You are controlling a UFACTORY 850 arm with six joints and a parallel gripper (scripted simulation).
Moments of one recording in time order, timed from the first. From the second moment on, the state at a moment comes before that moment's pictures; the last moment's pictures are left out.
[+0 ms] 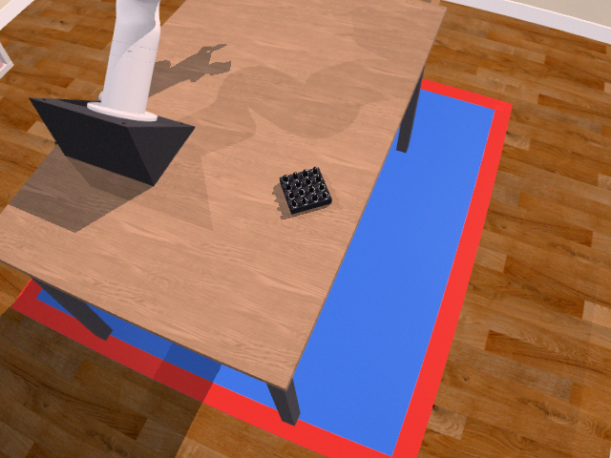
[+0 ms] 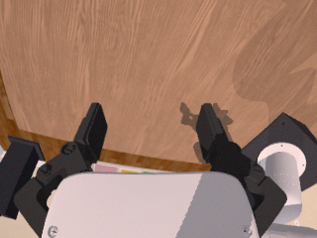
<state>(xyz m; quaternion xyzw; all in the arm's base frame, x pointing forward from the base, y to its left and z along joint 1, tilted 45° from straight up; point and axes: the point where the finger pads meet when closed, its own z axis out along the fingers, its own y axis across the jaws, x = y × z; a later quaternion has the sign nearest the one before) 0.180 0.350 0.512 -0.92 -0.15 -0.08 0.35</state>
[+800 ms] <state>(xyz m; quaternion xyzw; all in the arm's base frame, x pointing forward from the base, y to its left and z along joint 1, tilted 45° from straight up) 0.184 0.351 0.511 -0.92 -0.15 -0.08 0.35</state>
